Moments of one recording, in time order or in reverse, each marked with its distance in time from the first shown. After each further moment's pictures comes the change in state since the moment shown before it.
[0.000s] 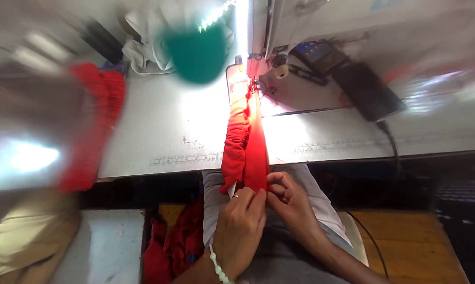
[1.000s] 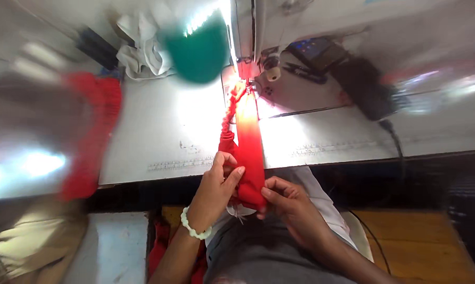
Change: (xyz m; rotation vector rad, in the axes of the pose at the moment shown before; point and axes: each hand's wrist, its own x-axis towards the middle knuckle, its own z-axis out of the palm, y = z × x) left_hand 0.066 -0.043 -0.028 -0.633 -0.368 -0.655; right_hand 0.014 -0.015 -0.010 0.597 -0.119 0.308
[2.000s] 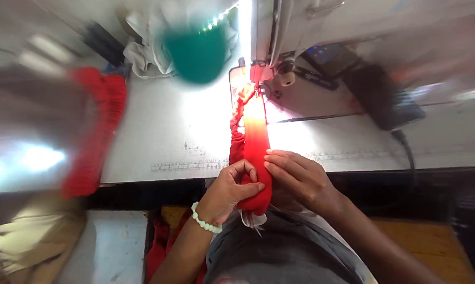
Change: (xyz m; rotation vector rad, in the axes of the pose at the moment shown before) left_hand 0.013 -0.002 0.004 -0.675 -0.264 -0.080; right_hand 0.069 -0.033 -0.035 -1.376 -0.208 -1.400
